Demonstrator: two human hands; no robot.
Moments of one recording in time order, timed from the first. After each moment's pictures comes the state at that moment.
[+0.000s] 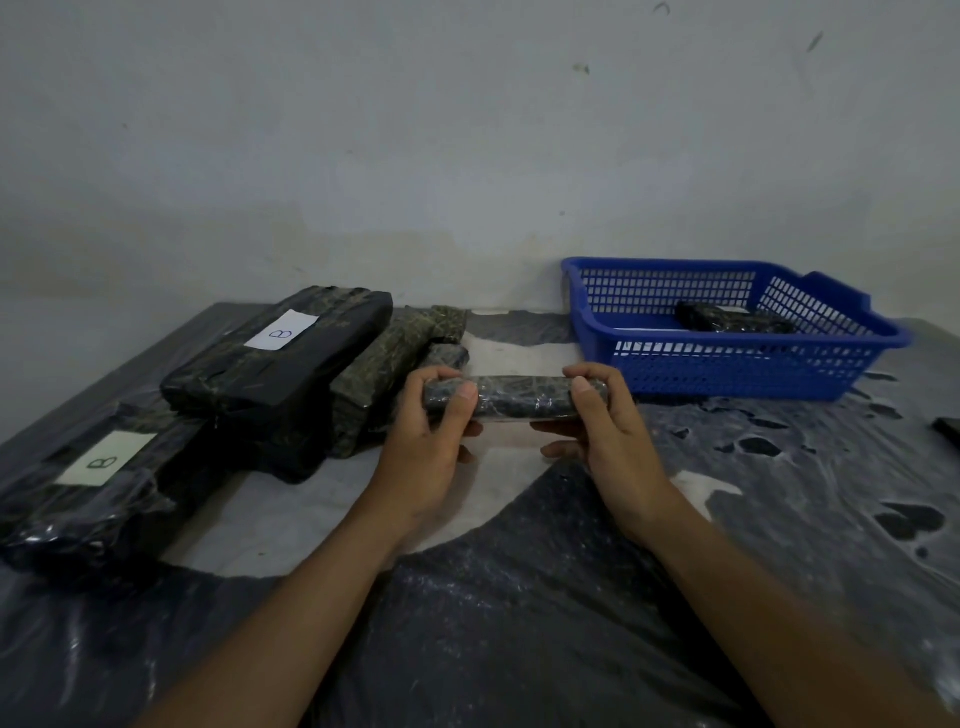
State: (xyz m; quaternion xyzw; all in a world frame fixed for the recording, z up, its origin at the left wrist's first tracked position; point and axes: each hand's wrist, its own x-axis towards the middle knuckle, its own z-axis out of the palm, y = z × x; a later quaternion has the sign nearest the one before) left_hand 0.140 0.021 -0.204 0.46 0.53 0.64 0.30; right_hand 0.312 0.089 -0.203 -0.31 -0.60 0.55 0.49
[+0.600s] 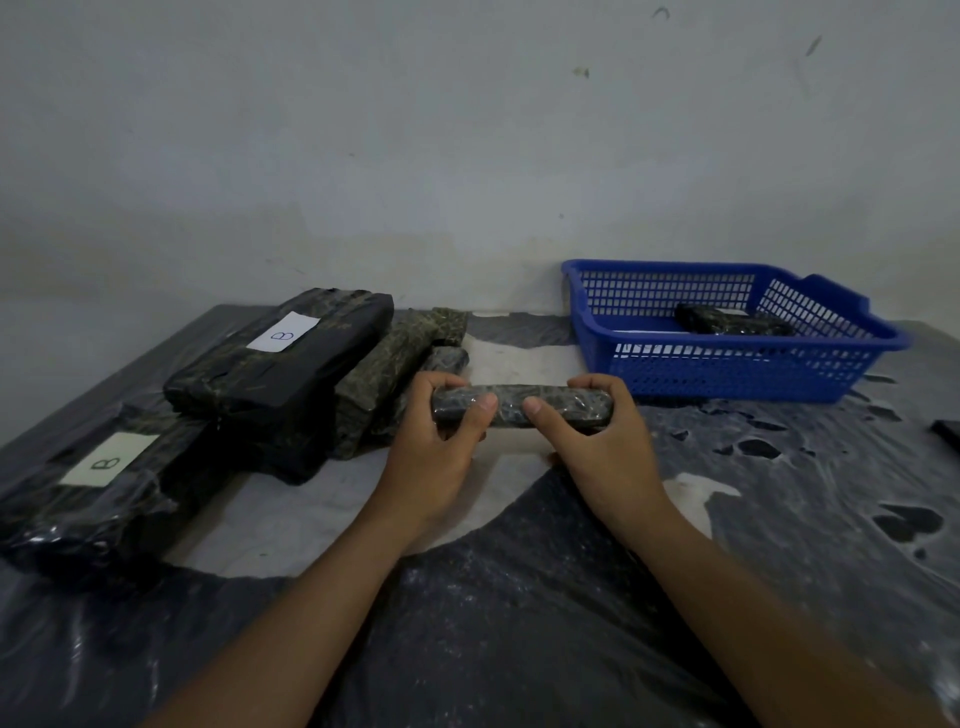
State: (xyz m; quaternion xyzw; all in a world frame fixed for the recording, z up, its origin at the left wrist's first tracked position) left_hand 0.147 0.014 -0.202 0.49 0.56 0.62 0.25; right_hand 0.311 0.082 -0.205 -0.41 -0.63 0.42 0.50
